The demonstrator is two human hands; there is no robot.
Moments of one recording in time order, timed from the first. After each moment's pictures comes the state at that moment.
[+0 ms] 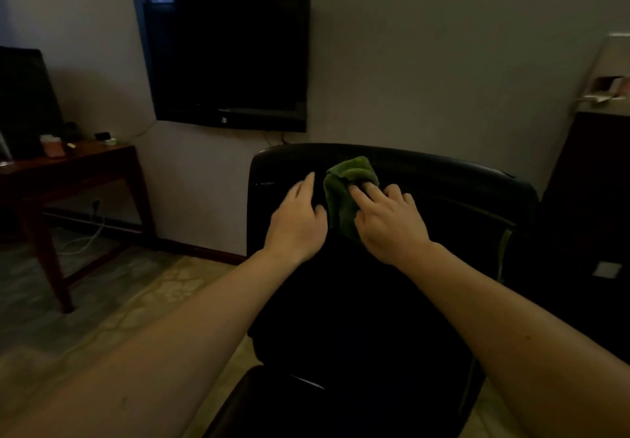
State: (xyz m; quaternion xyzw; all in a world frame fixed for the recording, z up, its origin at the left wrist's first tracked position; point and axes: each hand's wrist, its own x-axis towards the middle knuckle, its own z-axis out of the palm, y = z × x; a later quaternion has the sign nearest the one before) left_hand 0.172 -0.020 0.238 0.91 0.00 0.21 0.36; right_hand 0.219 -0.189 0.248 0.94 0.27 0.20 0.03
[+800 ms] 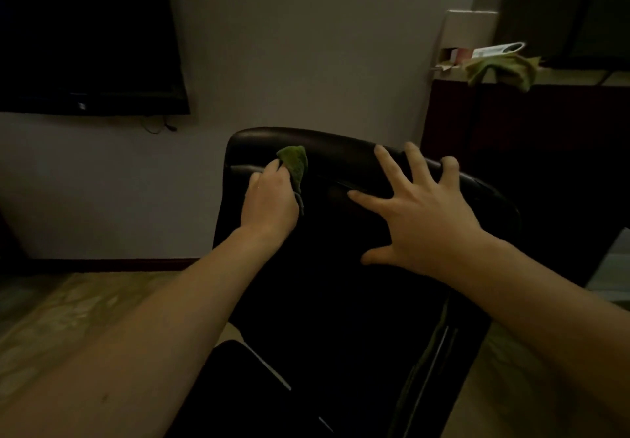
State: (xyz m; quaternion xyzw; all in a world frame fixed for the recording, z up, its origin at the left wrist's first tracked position) left_hand 0.208 -0.201 0.239 0.93 -0.06 0.26 0.25; right_hand 0.124 -0.410 0.273 0.94 0.14 0.18 0.26
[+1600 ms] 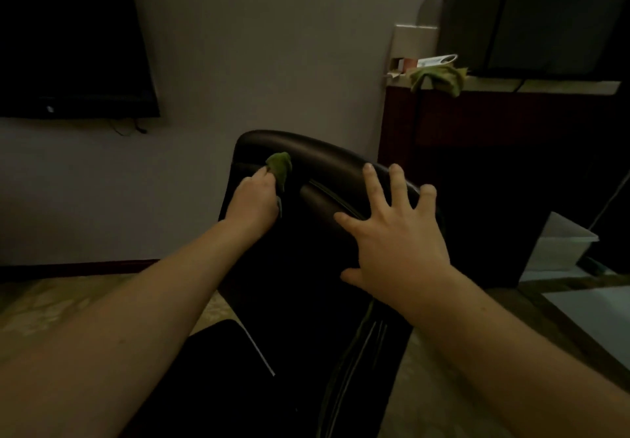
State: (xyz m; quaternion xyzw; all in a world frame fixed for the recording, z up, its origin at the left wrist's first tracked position) left_hand 0.149 -0.249 0.236 0.95 -0.12 0.23 0.19; right_hand -0.010 -0.435 0.266 0.96 0.07 0.15 0.23
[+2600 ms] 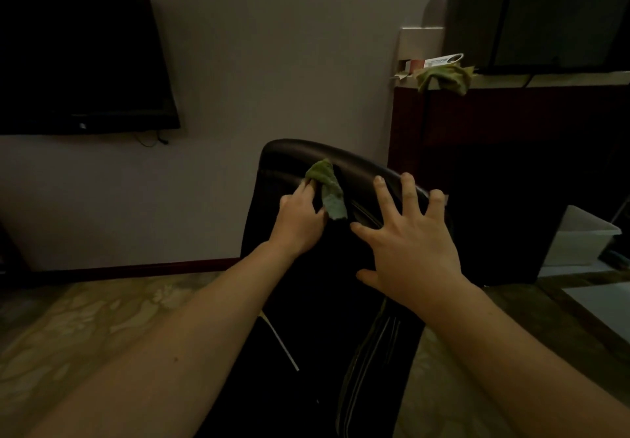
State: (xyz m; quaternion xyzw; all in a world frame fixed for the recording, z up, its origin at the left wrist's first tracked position) left_hand 0.104 -0.281 0.225 0.88 -0.19 0.16 0.41; right_hand -0.029 -0.439 0.259 0.95 0.06 0.18 0.26
